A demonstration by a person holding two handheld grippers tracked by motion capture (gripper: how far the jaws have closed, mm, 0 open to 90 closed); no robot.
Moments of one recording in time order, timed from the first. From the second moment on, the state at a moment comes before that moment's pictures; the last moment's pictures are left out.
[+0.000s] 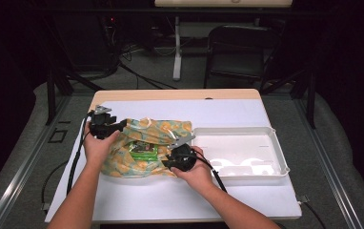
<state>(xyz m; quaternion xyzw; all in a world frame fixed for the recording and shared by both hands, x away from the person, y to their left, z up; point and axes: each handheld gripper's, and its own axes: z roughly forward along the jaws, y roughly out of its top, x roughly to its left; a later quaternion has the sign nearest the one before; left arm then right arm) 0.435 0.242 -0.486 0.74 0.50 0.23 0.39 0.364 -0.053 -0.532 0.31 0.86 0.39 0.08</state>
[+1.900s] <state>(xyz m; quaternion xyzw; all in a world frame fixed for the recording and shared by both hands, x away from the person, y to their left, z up) 0.359 0.236 -0.537 0.80 0.49 0.15 0.30 0.440 0.004 -0.523 0.26 0.89 0.34 0.15</state>
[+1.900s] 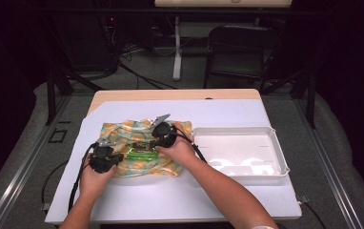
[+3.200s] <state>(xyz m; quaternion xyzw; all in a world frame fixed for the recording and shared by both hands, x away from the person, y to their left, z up) 0.358 0.240 -0.539 0.80 0.49 0.14 0.31 0.506 0.008 -0.519 0.36 0.86 0.32 0.18</state>
